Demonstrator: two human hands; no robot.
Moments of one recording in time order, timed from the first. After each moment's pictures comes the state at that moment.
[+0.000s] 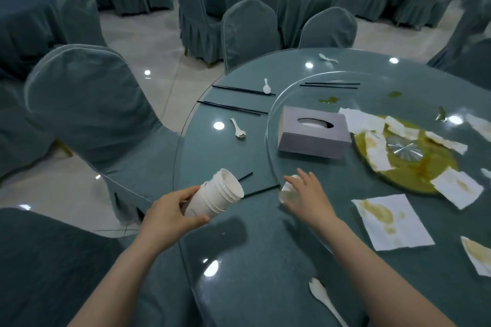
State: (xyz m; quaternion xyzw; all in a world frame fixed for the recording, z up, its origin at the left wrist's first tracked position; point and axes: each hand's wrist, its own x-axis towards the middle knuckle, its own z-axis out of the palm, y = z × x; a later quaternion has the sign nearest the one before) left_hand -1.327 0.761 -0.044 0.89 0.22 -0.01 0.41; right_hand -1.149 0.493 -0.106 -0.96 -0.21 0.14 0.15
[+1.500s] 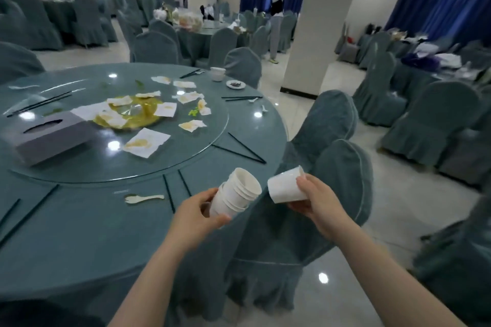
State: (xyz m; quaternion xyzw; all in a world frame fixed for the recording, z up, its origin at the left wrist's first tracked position) left_hand -1.573 0.487 -0.008 0.76 -0.35 -0.23 0.50; right_hand -1.746 0.284 0.025 -0.62 0.32 -0.25 0.67
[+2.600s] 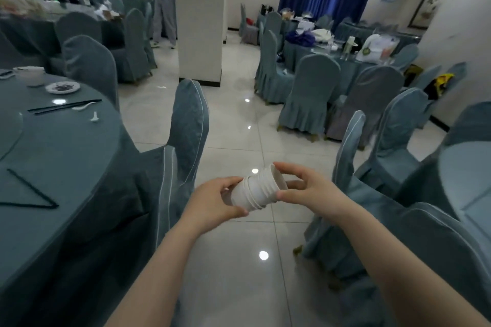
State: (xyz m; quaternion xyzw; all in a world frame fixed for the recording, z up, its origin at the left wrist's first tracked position) left_hand -1.871 -0.016 0.010 0.67 -0.57 -0.27 0.39; right_hand -2.088 -0.105 0.069 -0.75 0.37 -0.20 0.51
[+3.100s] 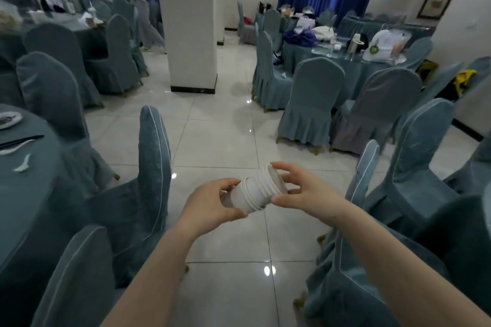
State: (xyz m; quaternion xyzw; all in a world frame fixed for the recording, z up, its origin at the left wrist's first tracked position) left_hand -1.864 -0.317 0.020 0.69 -0.56 -0.28 0.37; right_hand -2.077 -0.408 0.066 -0.76 0.37 -0.18 0.51
